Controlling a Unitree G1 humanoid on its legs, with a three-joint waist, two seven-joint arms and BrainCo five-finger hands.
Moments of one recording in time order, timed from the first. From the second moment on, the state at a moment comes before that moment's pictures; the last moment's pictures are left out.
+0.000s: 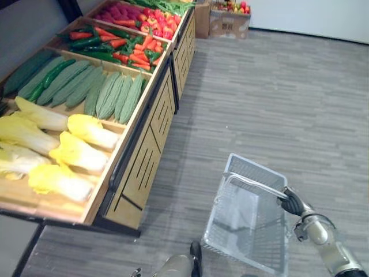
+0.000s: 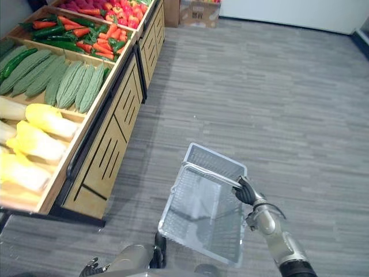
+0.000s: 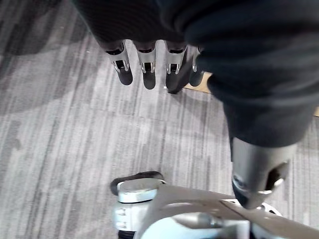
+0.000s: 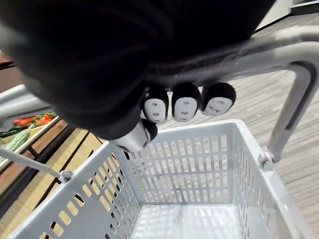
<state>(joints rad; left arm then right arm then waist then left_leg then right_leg) 0.20 0.15 0.14 1.06 0.10 -0.13 0.08 0.07 -0.47 0.07 0.31 -0.54 -0.21 -0.02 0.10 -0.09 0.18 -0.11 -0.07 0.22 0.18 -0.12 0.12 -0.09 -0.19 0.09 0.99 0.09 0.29</state>
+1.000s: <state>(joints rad) 0.13 0.12 0.20 1.06 0.06 -0.12 0.11 0.23 -0.42 -0.24 0.35 -0.50 -0.17 -0.06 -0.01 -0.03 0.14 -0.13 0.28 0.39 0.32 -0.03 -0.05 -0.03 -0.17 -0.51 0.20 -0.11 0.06</state>
